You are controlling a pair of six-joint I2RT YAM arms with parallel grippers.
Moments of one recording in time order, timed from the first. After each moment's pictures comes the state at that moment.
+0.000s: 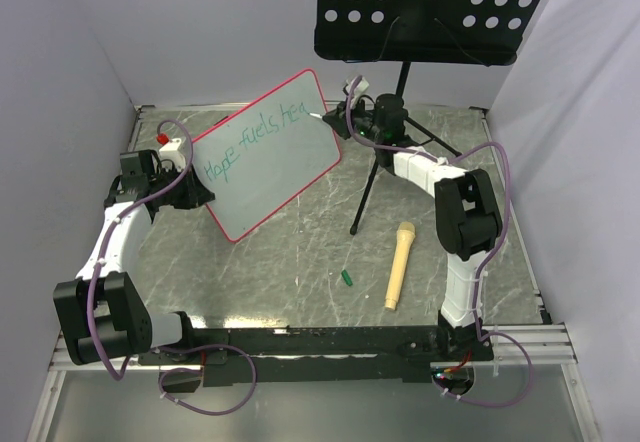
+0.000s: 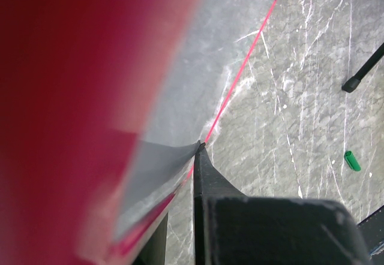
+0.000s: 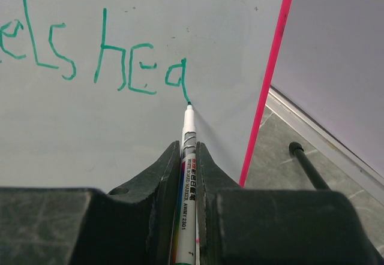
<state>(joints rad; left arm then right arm) 0.17 1.30 0.91 -0.43 0.59 0.06 0.33 2.00 1.45 0.47 -0.54 -0.09</state>
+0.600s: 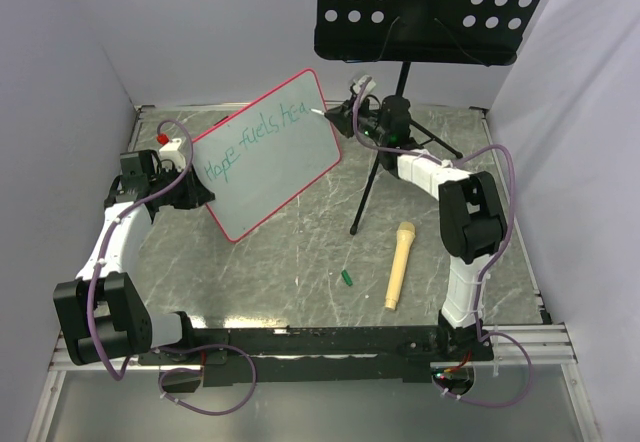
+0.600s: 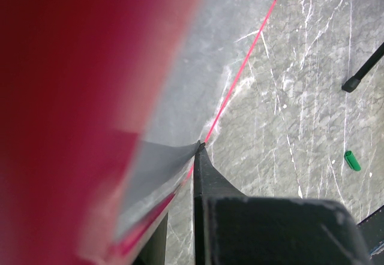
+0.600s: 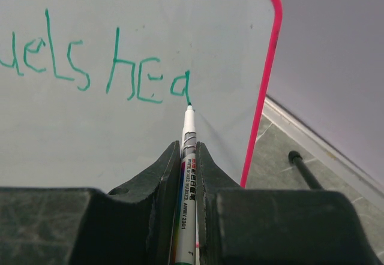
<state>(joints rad) 0.17 1.30 0.91 -0.43 0.59 0.06 0.32 1.96 1.39 0.57 -0.56 -0.04</state>
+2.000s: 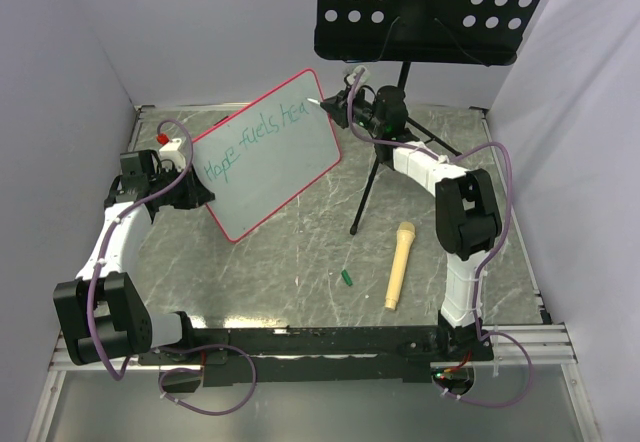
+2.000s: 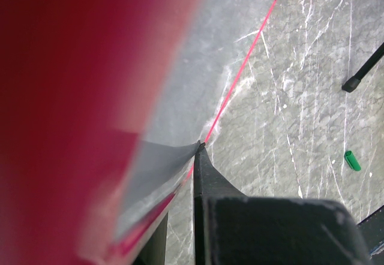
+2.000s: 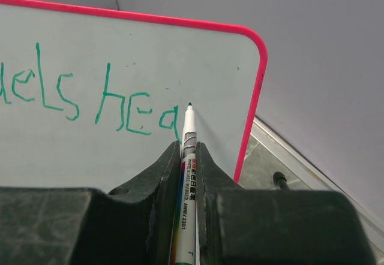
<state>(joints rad) 0.17 1.30 0.91 -0.43 0.59 0.06 0.34 2.00 1.52 0.51 -0.53 -0.07</state>
